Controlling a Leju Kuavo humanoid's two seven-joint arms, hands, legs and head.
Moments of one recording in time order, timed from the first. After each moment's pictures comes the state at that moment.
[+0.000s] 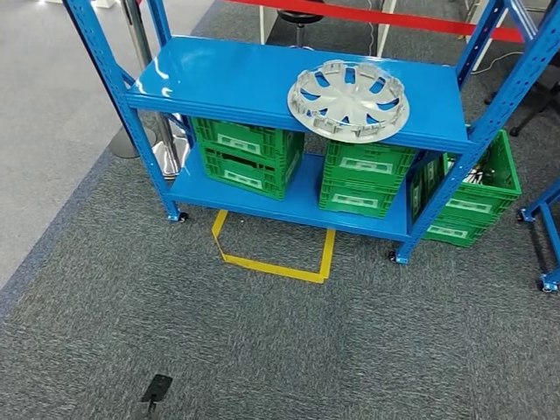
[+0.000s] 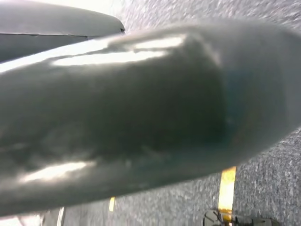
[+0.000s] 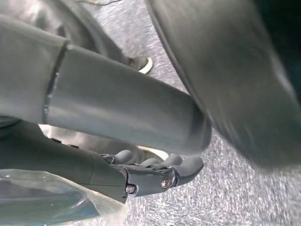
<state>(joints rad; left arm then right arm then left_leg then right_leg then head) -0.22 -0.14 0.78 -0.20 -1.10 0.34 0.25 -0.09 0.09 -0.18 -0.18 1.38 0.15 0.09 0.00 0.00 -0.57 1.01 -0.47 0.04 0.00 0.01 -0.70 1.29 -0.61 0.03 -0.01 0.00</state>
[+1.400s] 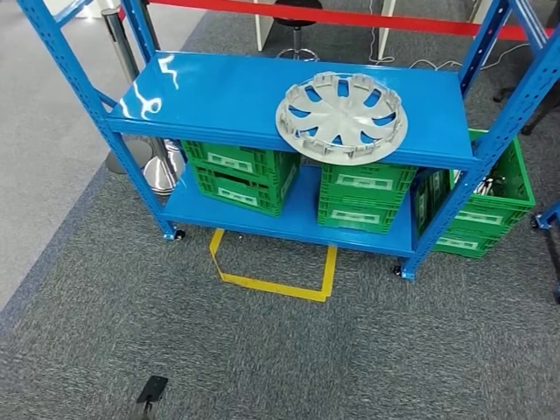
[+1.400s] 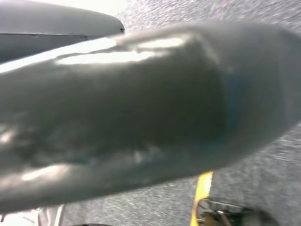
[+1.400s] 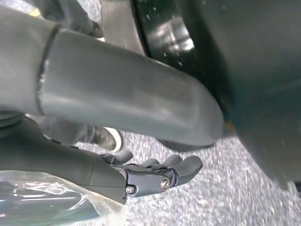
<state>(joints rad) -0.24 -0.13 0.83 -0.20 -1.11 0.31 0.28 -0.07 0.10 -0.09 -0.19 1.31 0.06 -0.05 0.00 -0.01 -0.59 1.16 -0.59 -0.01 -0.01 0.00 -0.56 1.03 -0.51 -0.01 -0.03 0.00</state>
